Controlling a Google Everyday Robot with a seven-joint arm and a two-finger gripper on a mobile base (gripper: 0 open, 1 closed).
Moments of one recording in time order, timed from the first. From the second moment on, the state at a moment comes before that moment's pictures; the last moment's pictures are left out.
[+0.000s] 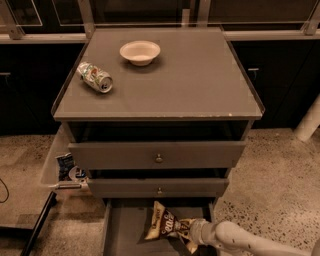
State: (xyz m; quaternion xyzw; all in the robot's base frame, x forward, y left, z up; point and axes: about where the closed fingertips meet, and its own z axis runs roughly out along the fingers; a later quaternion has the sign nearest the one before) arm 0.487 -0.123 0.229 -0.59 0.70 0.10 0.39
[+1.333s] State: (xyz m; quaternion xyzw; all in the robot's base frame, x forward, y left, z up) arm 0.507 -0.112 0.190 -0.57 0.71 0.13 0.39
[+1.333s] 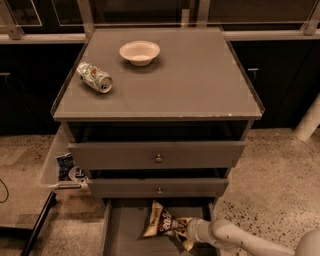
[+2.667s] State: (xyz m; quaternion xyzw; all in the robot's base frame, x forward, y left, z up) arm 0.505 -0.111 0.192 -0.58 0.71 0.13 0.39
